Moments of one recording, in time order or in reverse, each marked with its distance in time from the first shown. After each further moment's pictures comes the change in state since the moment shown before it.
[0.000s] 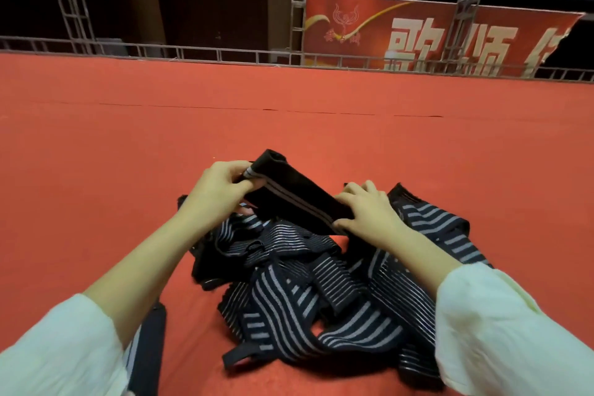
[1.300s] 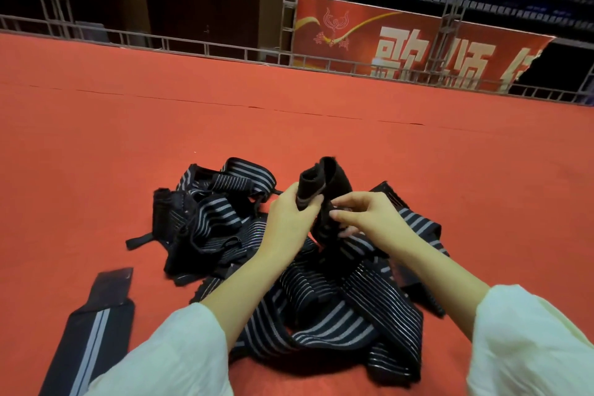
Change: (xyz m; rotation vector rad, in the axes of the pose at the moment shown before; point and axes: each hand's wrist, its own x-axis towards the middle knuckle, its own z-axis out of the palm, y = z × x) left_hand -0.002 -0.004 0.136 -0.183 0.156 0.042; right_hand -0.042 0.009 -0.023 1.016 0.076 0.193
